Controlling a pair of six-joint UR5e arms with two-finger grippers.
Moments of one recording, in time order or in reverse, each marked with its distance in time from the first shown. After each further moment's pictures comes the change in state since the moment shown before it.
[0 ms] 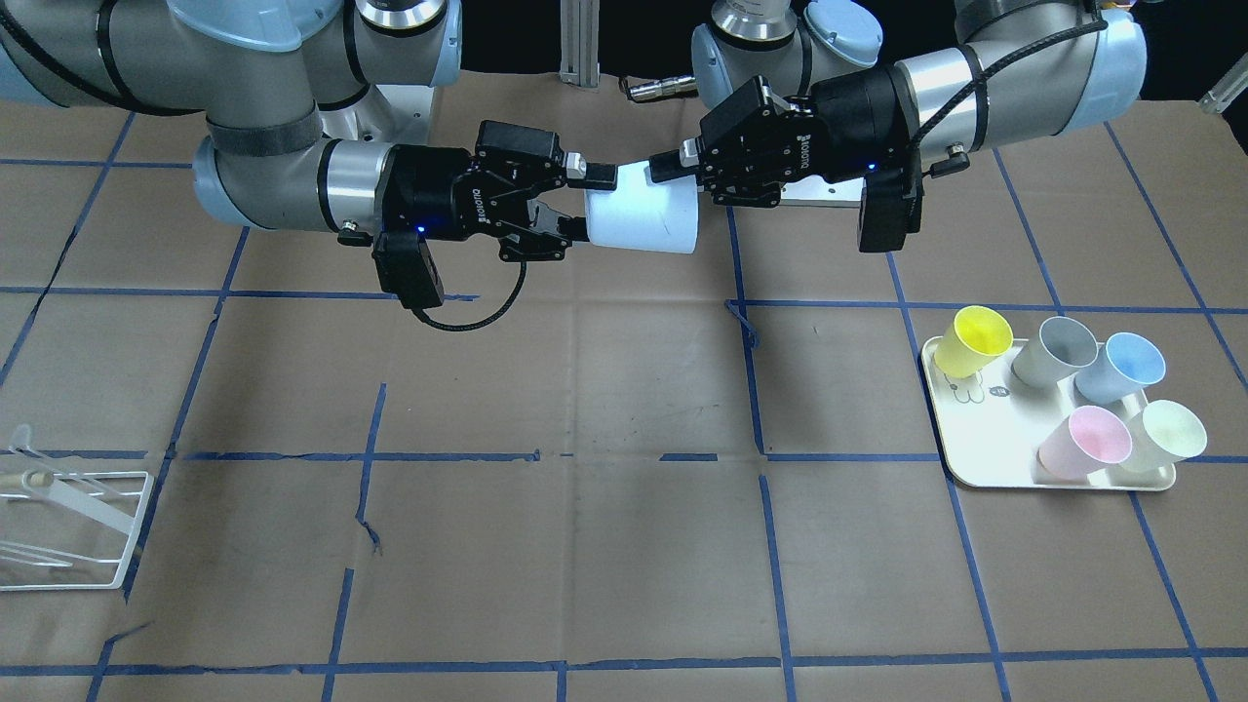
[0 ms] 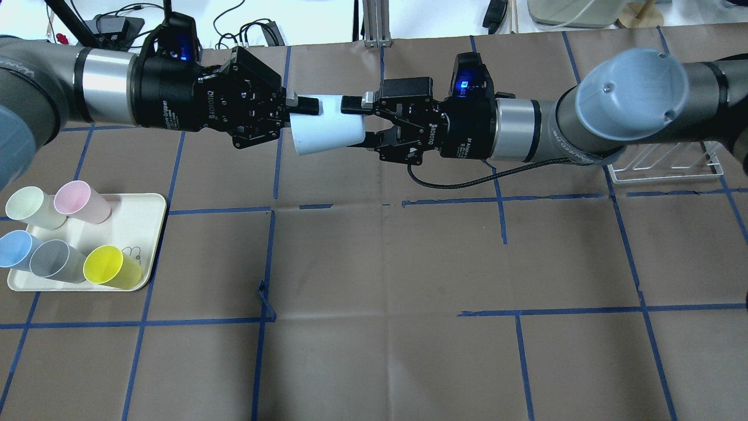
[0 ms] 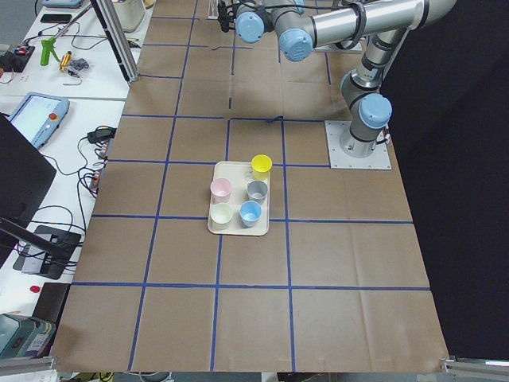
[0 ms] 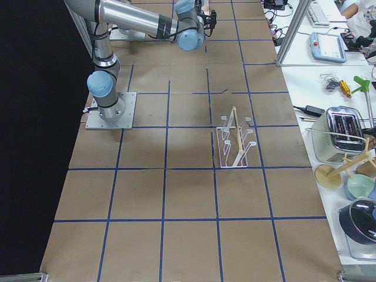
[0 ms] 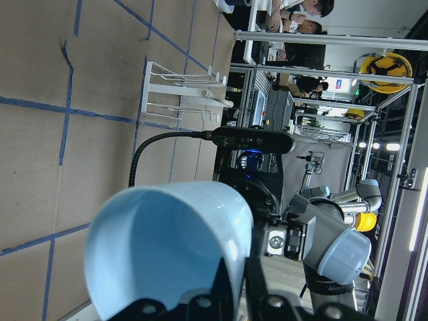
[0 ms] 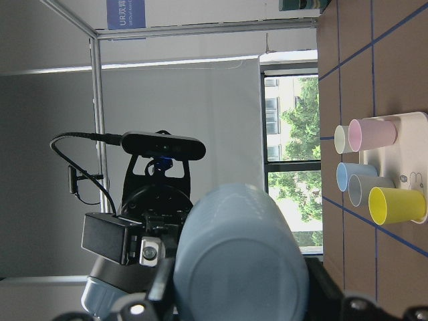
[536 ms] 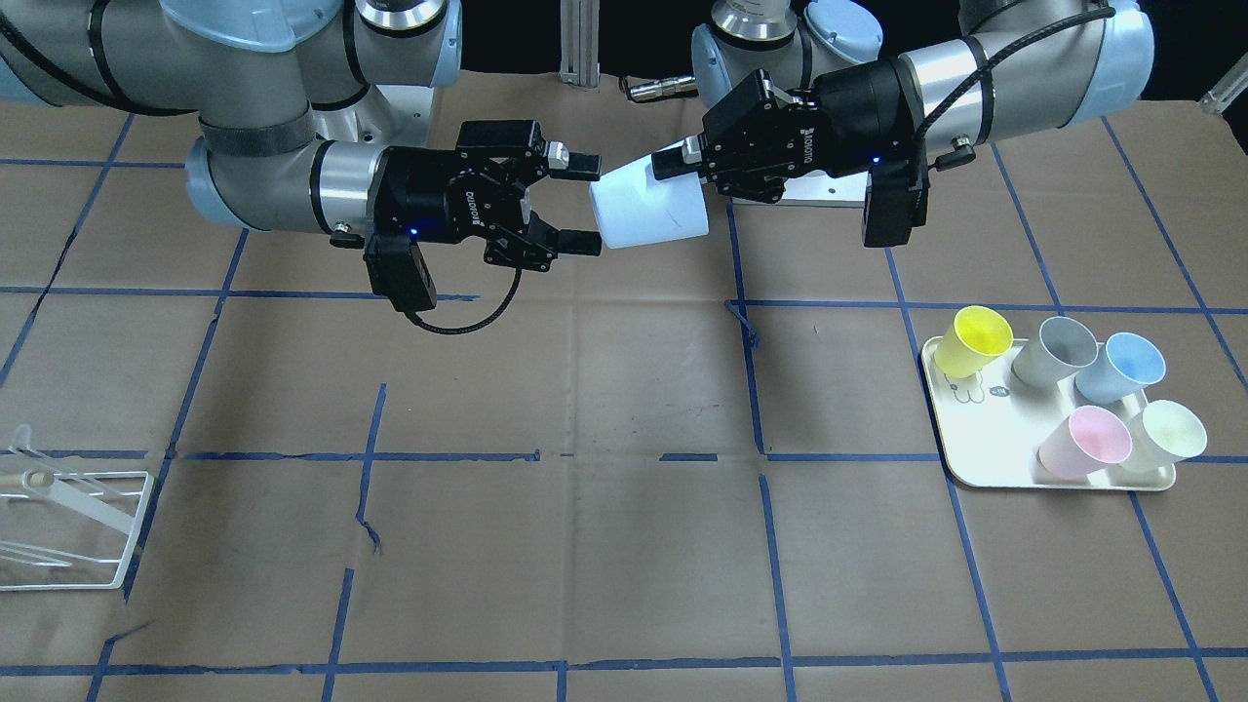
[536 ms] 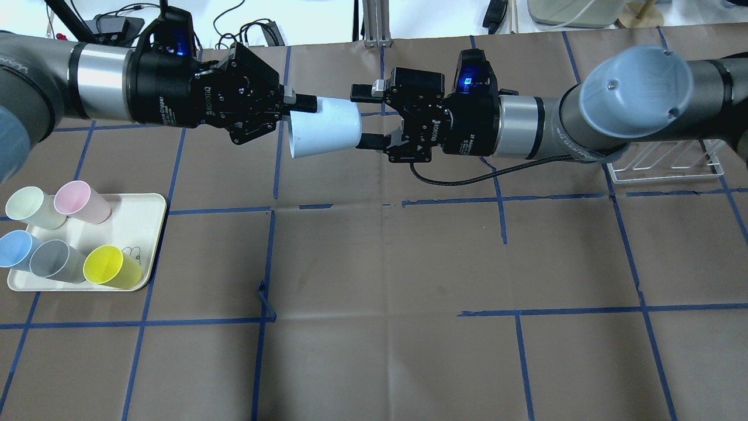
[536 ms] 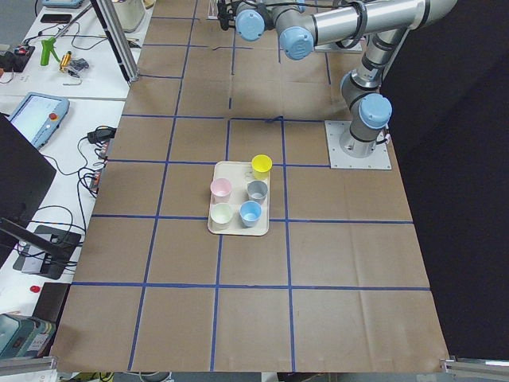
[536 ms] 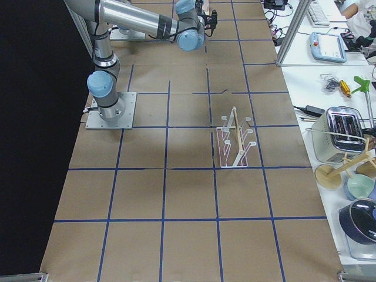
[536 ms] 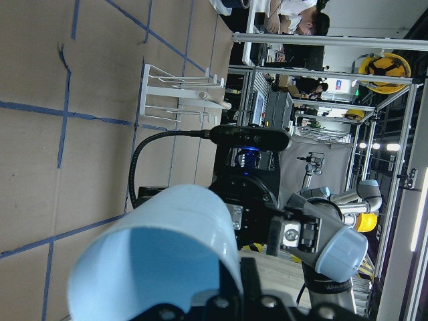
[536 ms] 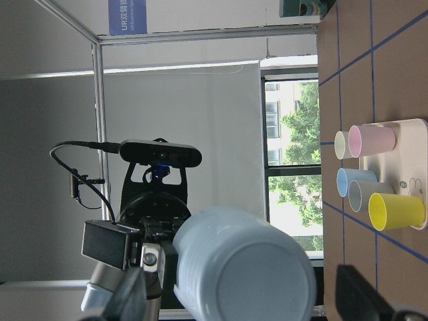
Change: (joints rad) left arm 0.000 0.007 0.009 0.000 -0.001 -0.008; right arm -0.022 0.002 -0.005 -0.004 -0.004 0.009
